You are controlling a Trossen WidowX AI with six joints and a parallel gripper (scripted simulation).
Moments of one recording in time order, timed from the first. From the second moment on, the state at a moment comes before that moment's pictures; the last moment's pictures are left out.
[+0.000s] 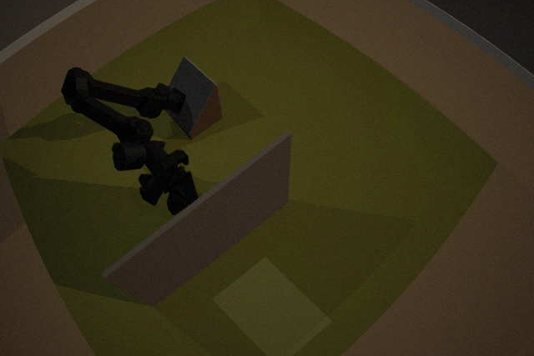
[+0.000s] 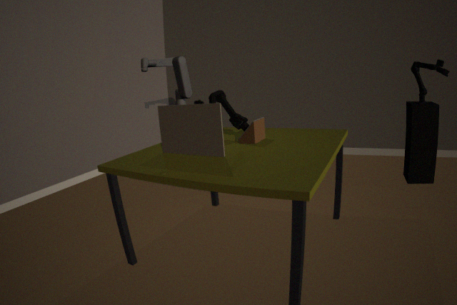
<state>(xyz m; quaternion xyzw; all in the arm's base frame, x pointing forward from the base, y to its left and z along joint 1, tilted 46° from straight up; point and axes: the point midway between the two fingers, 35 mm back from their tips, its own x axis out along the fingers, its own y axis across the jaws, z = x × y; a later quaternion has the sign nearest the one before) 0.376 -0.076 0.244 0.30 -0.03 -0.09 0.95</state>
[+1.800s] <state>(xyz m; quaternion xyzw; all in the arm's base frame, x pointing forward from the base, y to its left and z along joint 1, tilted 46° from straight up) 0.376 -0.077 0.245 0.30 -0.02 -0.09 0.95</state>
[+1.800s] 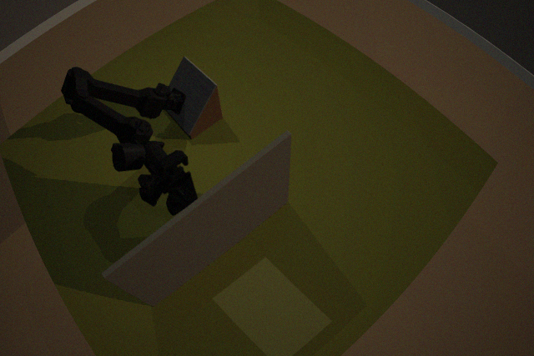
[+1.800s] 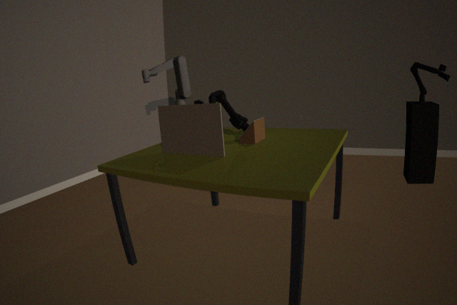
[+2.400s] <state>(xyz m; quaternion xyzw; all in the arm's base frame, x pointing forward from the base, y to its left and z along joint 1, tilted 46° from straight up) 0.375 -0.080 0.250 0.30 -0.02 -0.09 0.95</state>
